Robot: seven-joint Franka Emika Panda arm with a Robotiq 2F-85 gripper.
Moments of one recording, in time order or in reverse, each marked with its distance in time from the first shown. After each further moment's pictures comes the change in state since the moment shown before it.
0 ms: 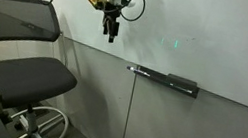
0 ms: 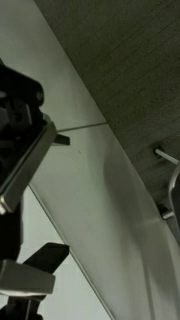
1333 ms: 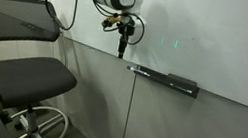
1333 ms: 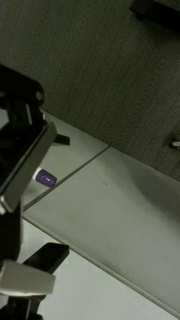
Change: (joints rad) arm -0.009 0.234 -0.081 0.170 0.024 0.061 0.443
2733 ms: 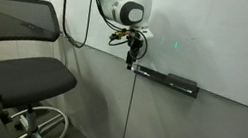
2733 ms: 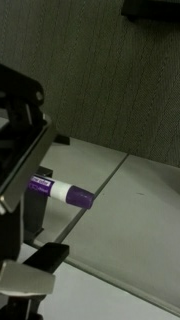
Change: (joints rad) arm -0.004 0.172 -0.064 0.141 -0.023 0.038 0.187
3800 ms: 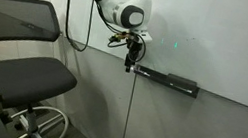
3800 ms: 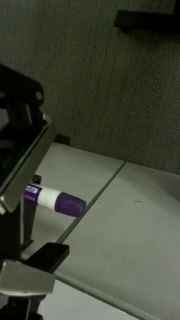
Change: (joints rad) arm 0.002 0.043 0.000 0.045 -0.015 -0.043 0.053
